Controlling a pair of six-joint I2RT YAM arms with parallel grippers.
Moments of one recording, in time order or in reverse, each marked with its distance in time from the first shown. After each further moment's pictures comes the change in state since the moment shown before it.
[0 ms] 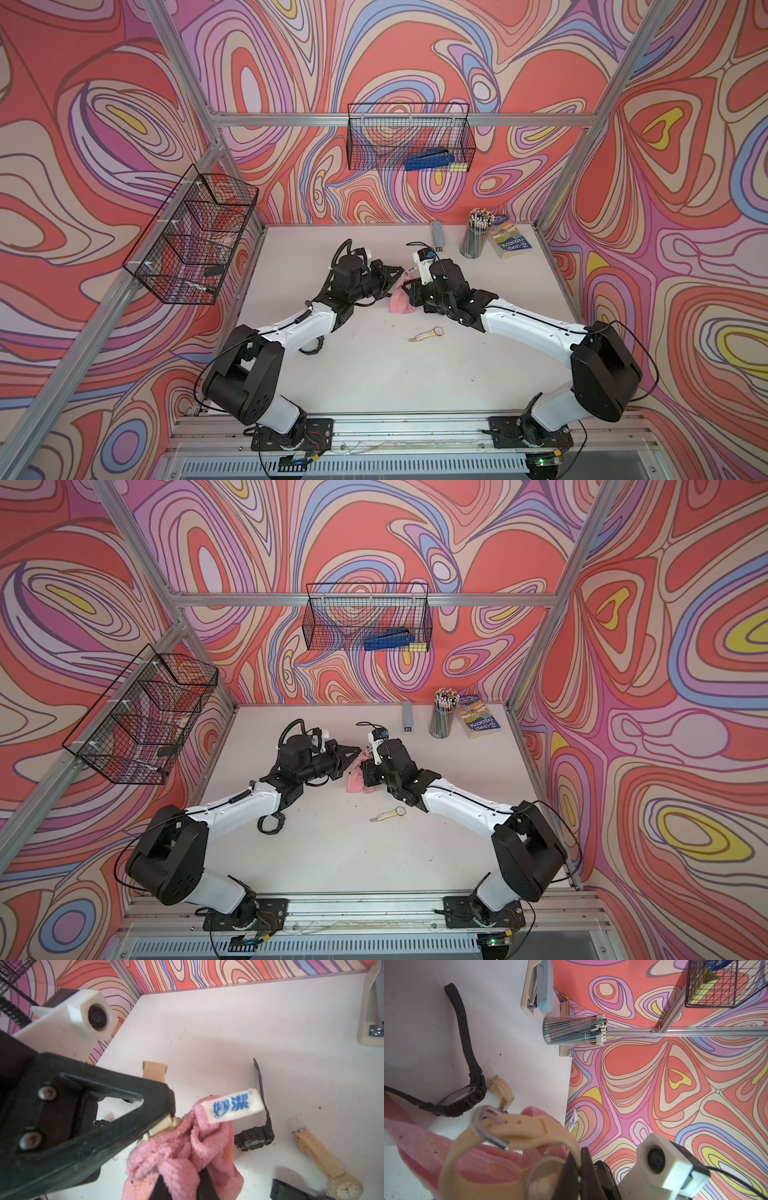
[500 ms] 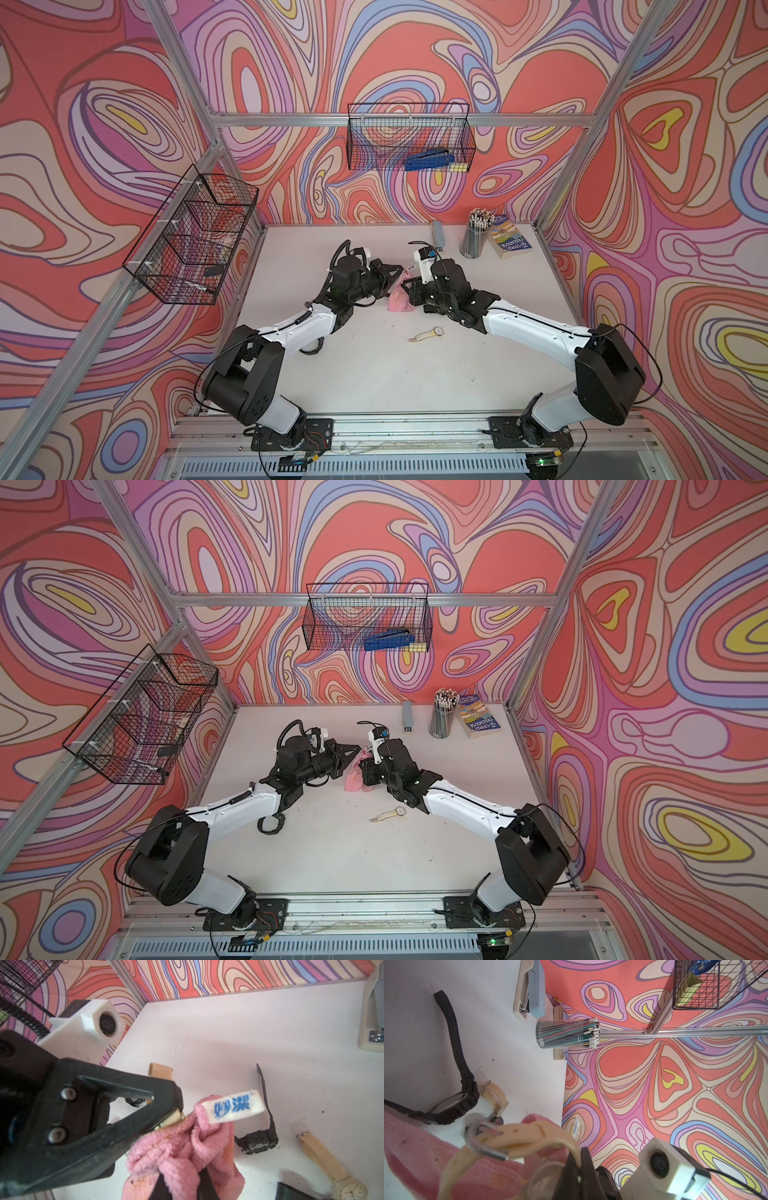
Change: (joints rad) left arm 0.000 0.000 -0.020 0.063 -0.006 -0.002; right arm 0.010 -0.035 -0.003 0.012 0.011 0.014
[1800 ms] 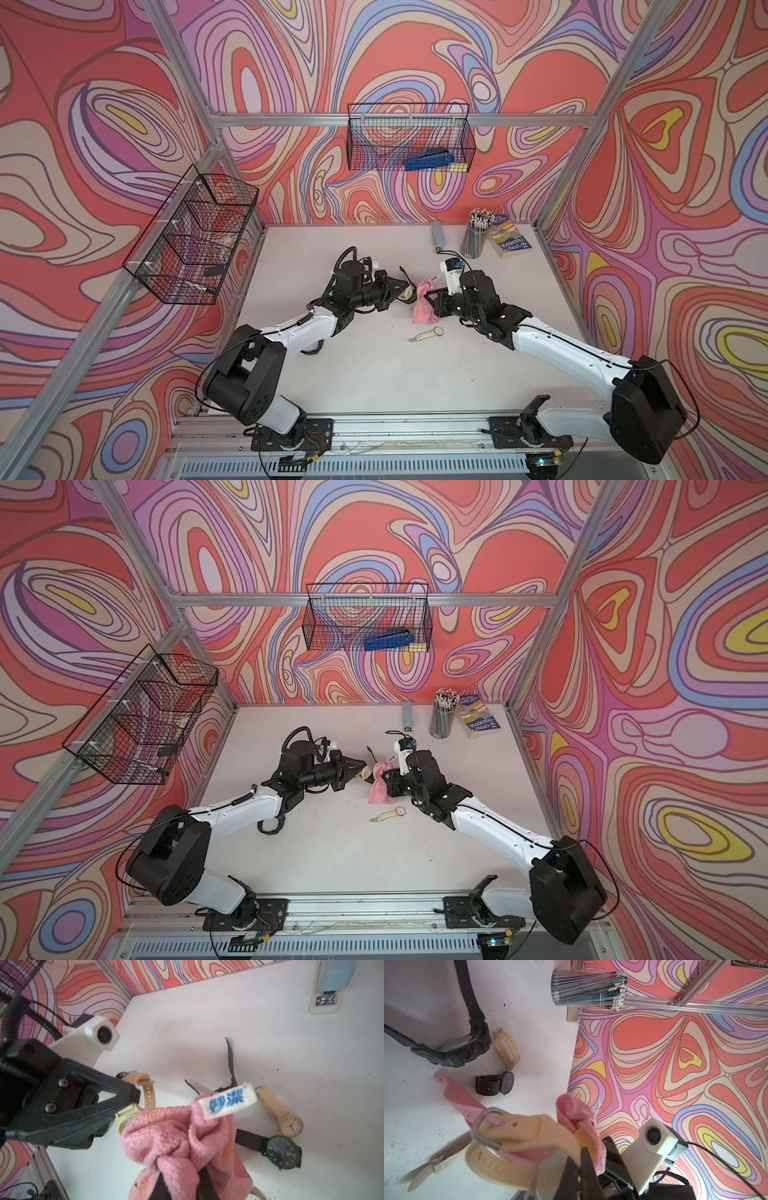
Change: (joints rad) left arm -0.006 0.001 -0.023 -0.077 0.165 -0.047; right arm -0.098 -0.231 -0.217 -0.076 -0.074 -0.005
